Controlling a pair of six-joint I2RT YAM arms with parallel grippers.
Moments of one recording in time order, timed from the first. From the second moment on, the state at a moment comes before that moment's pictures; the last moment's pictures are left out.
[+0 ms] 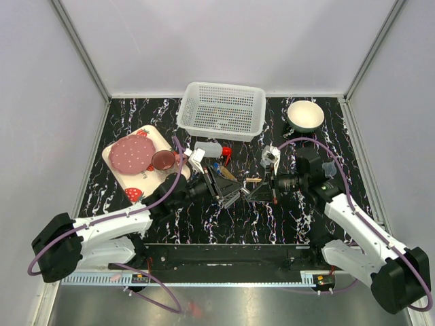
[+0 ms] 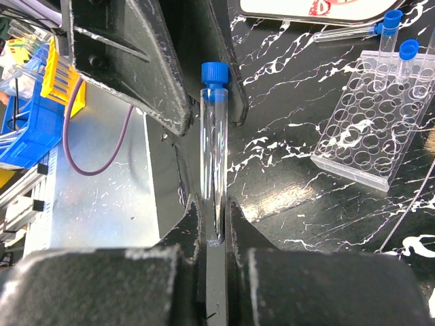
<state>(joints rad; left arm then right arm) -0.95 1.08 0.50 0.55 0.13 -1.01 0.44 0.96 0.66 -0.22 -1.00 0.13</state>
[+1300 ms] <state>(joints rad) -0.84 1.06 0.61 -0.08 -0.36 -0.54 0.11 1.29 0.94 -0.54 -0.93 -0.26</state>
